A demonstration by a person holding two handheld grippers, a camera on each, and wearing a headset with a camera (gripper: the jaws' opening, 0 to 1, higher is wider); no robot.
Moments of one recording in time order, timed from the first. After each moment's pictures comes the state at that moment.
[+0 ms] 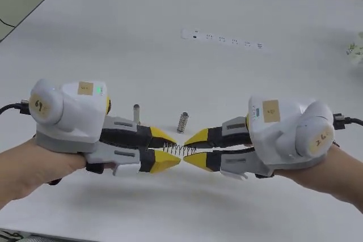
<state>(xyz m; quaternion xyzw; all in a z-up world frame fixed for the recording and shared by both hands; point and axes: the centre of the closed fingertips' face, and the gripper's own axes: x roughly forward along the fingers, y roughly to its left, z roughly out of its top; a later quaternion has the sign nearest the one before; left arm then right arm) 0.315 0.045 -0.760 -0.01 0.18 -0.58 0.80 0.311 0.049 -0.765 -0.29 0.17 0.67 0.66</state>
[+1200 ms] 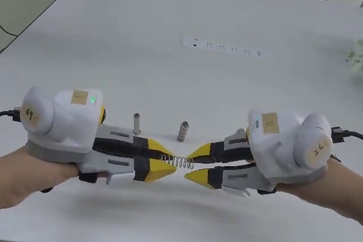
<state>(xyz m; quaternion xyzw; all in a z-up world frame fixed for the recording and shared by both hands) 0.309 0.049 -0.754 0.00 0.18 -0.59 0.79 0.305 0.042 -0.775 -0.27 0.20 0.66 0.67</state>
